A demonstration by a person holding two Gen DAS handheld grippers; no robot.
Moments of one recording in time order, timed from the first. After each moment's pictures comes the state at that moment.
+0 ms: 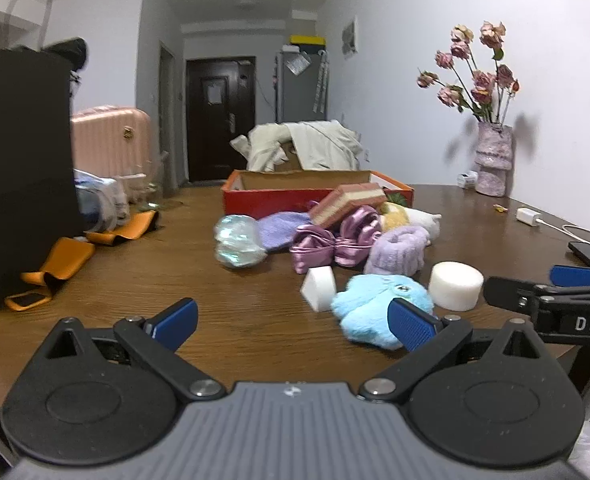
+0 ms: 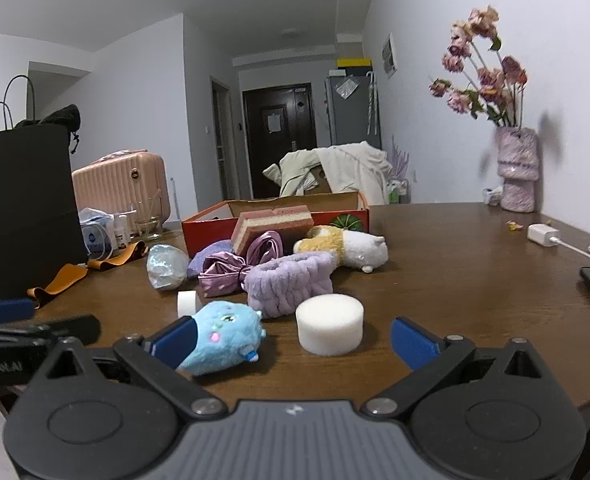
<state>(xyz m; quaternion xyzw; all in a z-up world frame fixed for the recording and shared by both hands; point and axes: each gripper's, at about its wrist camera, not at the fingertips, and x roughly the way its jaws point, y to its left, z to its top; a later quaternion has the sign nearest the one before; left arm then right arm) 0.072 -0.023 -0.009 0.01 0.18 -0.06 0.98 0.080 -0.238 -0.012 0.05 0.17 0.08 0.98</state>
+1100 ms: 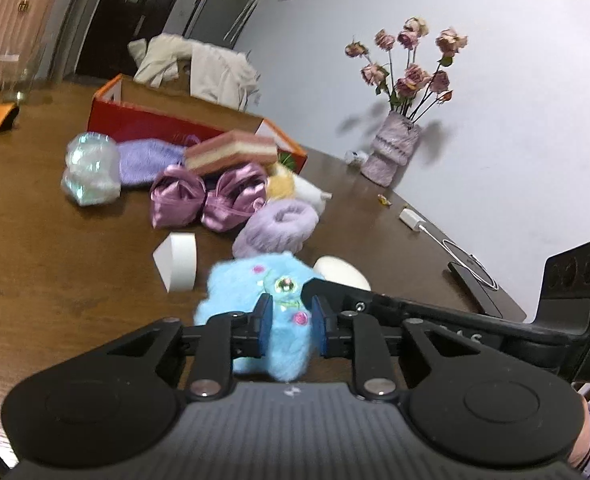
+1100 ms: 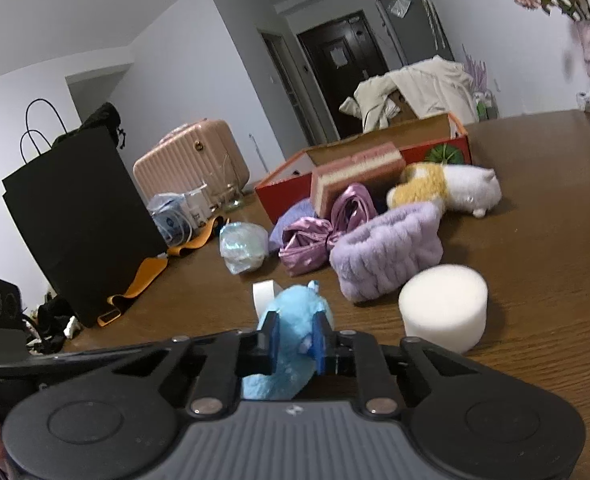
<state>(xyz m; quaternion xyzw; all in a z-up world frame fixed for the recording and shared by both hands) 0.145 -0.023 -0.015 -0.14 0.28 -0.25 0.92 0.156 -0.230 -0.015 0.15 0.26 0.22 0.93</state>
